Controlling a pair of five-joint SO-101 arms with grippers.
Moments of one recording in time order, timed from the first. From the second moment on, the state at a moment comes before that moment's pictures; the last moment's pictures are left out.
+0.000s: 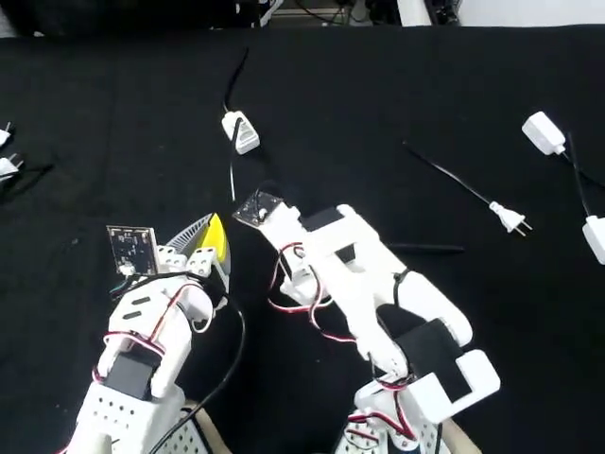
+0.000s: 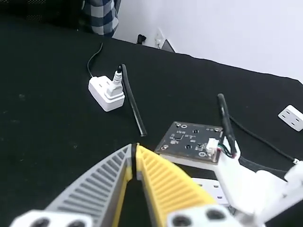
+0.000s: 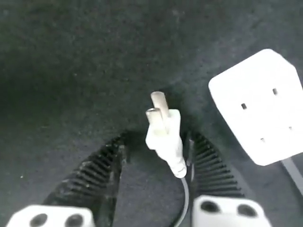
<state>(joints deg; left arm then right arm) 14.2 -100.1 96.8 26.9 20.1 -26.1 0.2 41.1 60.9 23.9</state>
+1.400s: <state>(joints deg) 18.9 -100.5 96.8 22.8 20.1 -40.4 -29.2 26.2 88.9 14.9</state>
